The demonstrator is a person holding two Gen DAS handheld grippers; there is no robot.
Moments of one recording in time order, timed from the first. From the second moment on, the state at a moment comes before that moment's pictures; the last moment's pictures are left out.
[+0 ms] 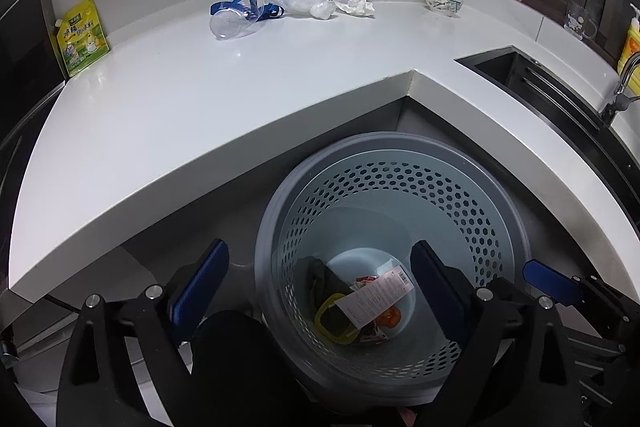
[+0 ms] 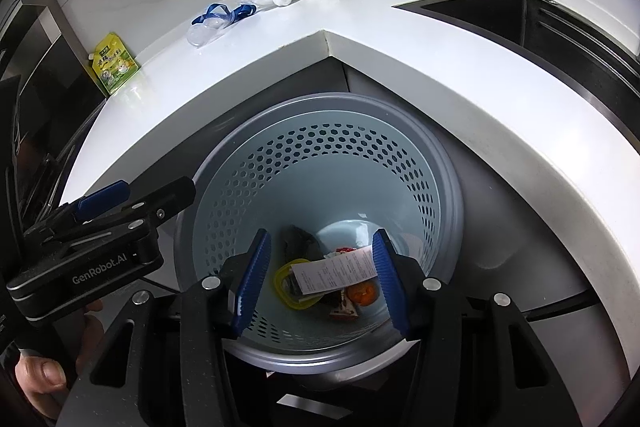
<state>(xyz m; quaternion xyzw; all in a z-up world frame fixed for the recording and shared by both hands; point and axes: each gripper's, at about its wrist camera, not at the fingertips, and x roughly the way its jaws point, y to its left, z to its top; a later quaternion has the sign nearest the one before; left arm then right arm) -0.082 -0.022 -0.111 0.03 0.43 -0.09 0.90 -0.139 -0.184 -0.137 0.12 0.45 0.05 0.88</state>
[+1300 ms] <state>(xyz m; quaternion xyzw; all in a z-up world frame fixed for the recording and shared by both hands) 0.013 0.028 -0.045 -0.01 0.36 -0.02 0.93 -0.057 -0.195 -0.082 0.08 0.39 0.08 0.92</state>
